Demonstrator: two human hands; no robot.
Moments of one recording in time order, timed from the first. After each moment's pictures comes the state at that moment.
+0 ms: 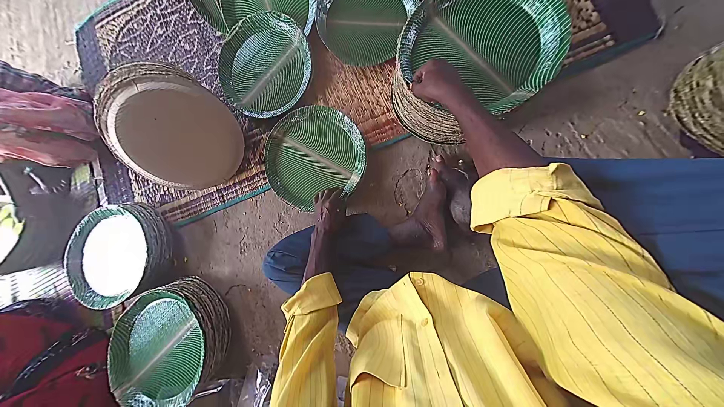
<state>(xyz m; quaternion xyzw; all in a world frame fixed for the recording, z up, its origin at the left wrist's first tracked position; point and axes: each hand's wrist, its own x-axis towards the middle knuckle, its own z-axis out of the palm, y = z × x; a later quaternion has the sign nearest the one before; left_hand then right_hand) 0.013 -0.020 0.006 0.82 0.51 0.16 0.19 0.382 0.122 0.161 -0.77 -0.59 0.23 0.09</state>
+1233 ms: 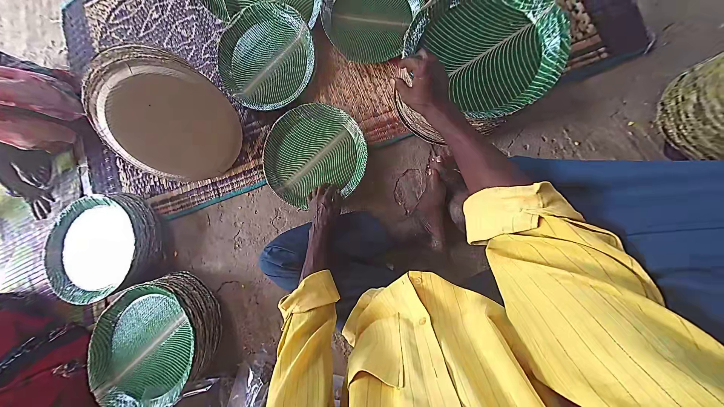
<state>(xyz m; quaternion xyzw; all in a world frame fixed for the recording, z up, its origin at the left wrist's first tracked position) 0.011 -0.018 0.008 0.78 0.57 0.15 0.20 0.339 0.108 0.159 -0.70 -0.66 0.11 0.25</state>
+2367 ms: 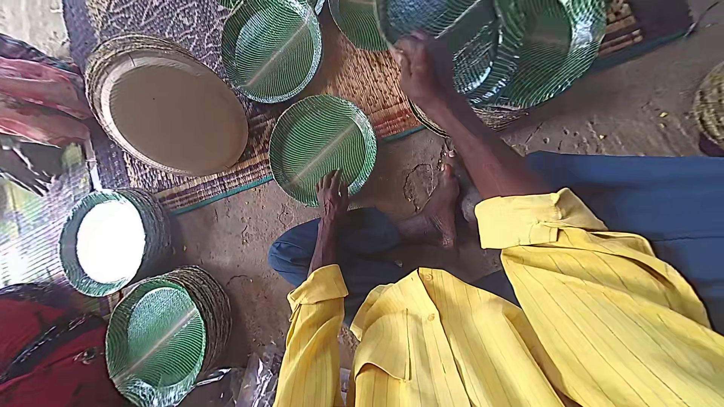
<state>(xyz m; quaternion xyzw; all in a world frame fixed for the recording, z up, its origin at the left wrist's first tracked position) 0.016 -0.014 0.006 0.78 0.54 0.28 0.17 0.297 0.105 0.193 -0.65 -0.70 0.07 0.29</state>
